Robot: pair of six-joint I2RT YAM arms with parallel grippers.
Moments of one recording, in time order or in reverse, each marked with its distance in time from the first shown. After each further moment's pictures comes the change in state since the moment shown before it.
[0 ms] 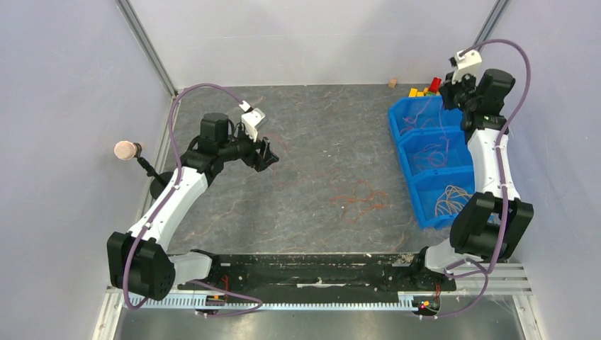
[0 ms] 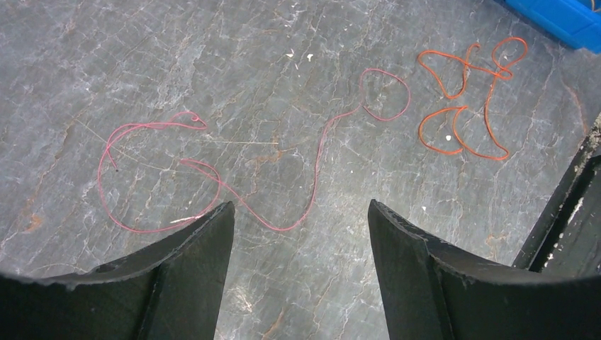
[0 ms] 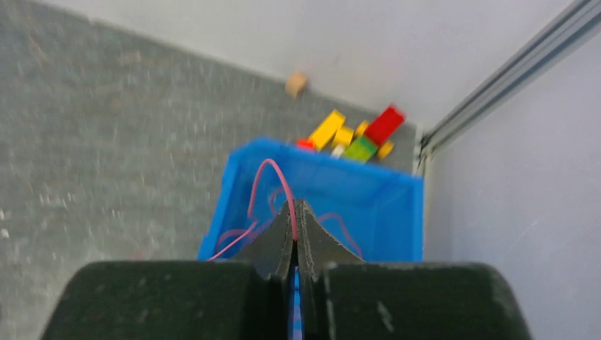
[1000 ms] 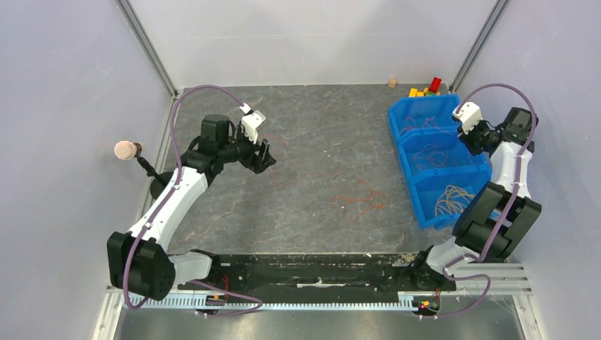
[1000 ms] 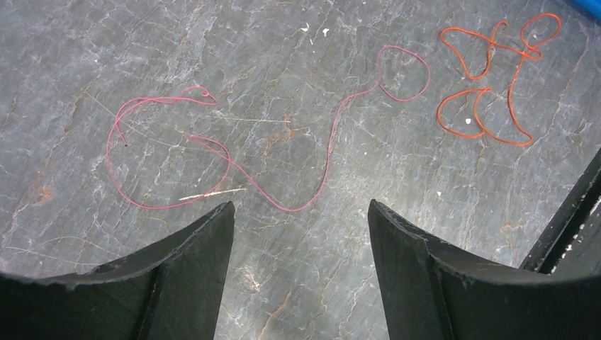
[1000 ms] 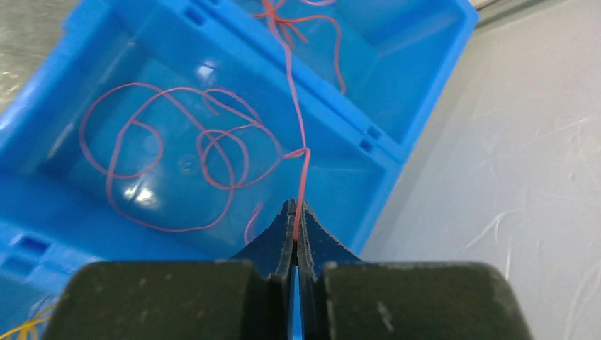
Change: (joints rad) left arm 0.000 0.000 0.000 -0.059 -0.053 0.026; right arm -0.300 0.078 -0.131 -0.416 -0.182 -0.854
